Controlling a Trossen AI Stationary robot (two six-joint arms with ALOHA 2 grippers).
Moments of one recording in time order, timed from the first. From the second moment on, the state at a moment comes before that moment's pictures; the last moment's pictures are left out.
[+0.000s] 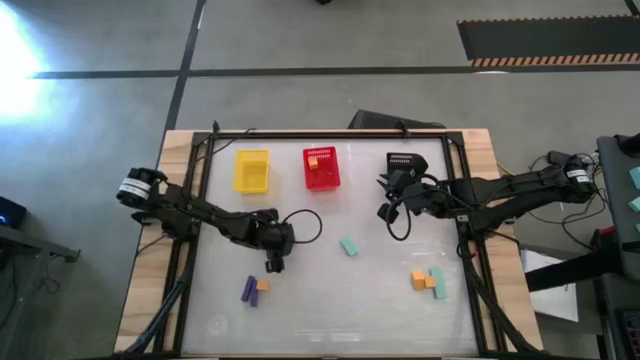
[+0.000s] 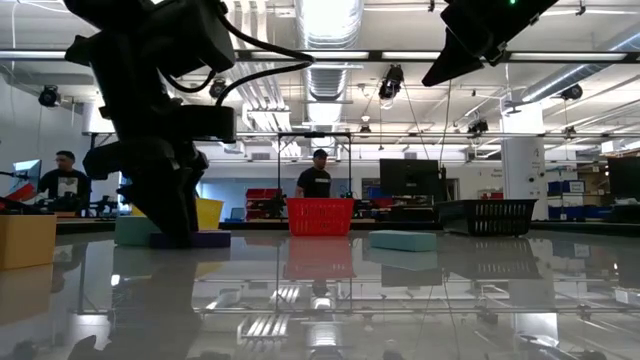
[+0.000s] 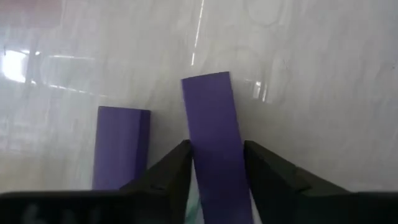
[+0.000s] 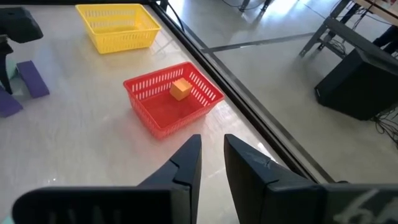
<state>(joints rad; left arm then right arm) -0.23 1.61 0.80 -0.42 -0.23 -0.36 0.10 1.11 0.86 -0.41 0.70 0.17</state>
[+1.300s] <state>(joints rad) 0.53 1.28 0.84 -0.65 -0.34 -0.42 0.10 1.12 0.85 -0.42 0.70 0.17</state>
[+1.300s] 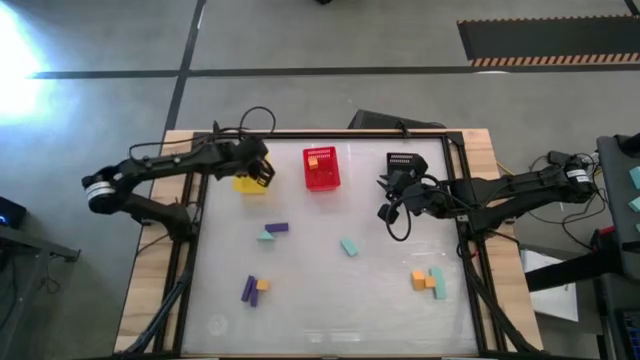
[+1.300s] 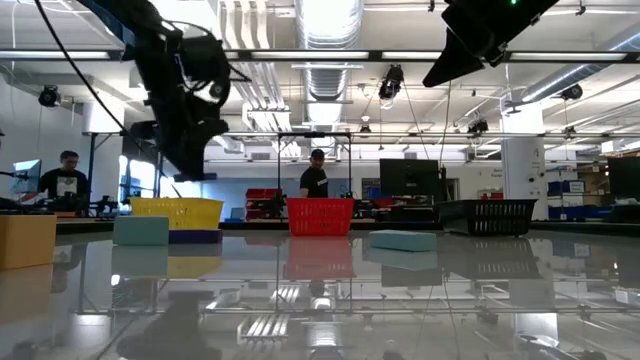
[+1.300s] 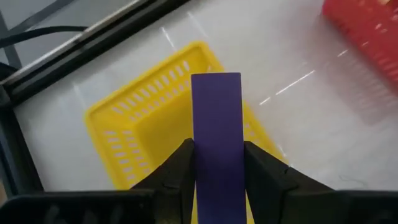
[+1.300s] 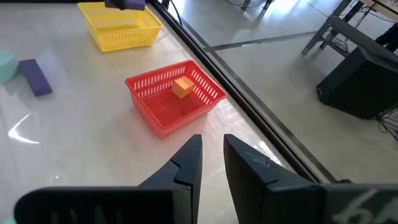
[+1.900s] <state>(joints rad) 0.52 1.33 0.85 -0.65 -0.35 -0.41 0.10 1.12 0.85 -0.44 0.70 0.19</state>
